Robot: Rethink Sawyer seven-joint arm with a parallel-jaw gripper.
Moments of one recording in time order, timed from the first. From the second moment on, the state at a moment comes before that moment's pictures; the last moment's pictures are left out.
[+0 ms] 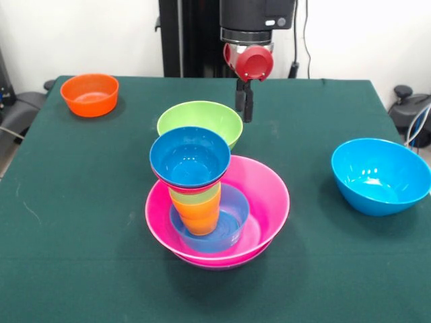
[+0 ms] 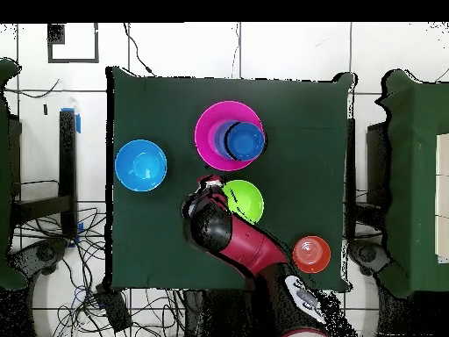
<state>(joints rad) -0.31 -0.74 0.10 2.14 0.35 -0.08 2.56</state>
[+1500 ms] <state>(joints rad) -0.40 -0.79 0.13 2.14 0.03 -0.08 2.56</state>
